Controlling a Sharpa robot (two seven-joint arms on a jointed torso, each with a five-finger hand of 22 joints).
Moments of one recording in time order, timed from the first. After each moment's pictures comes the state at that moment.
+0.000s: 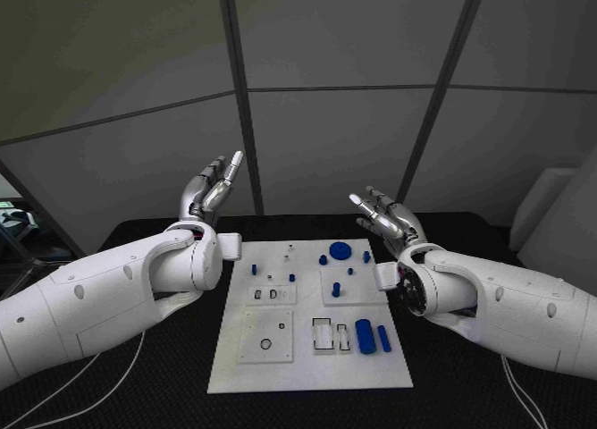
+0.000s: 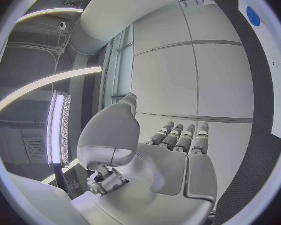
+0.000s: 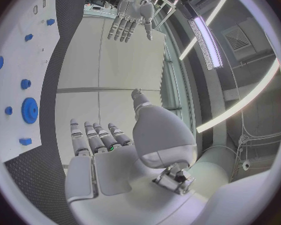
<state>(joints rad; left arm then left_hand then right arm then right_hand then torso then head) 1.12 -0.73 0.09 1.42 0.00 -0.66 0.51 1.05 0.00 0.03 0.28 0.11 0.14 0.13 0.02 0.02 0.09 0.15 0.01 0.01 0.11 0.20 0.01 0.02 0.14 0.10 0.27 0.02 0.02 1.03 -0.73 0.09 1.45 -0.16 -0.53 0.37 1.14 0.14 -0.05 0.04 0.24 0.13 0.13 0.02 0.02 0.18 0.23 0.03 0.03 0.22 0.21 0.03 0.03 0.06 0.24 0.28 0.06 0.05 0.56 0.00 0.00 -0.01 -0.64</state>
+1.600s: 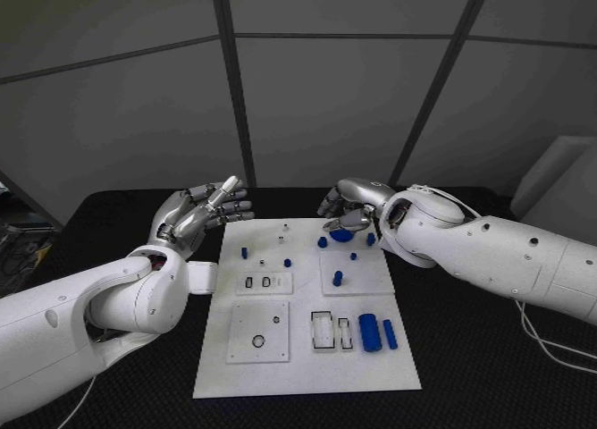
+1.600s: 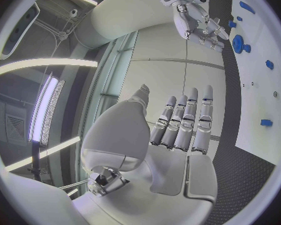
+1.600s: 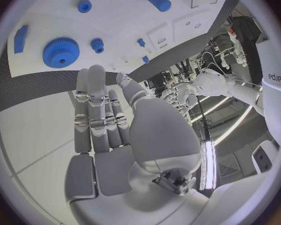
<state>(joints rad) 1.11 -0.91 0.09 1.69 0.00 -0.50 0.51 1.28 0.01 0.06 0.16 0.12 0.79 0.20 0.13 0.07 0.81 0.21 0.13 0.06 0.90 0.17 0.23 0.10 0.16 0.78 0.27 0.39 0.17 1.21 -0.69 0.12 1.35 -1.51 -0.22 -0.06 1.33 -0.02 0.17 -0.16 0.20 1.00 0.17 0.07 0.07 1.11 0.11 0.07 0.07 1.46 0.02 0.67 0.42 0.18 1.10 0.11 0.72 0.34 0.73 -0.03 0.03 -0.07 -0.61</state>
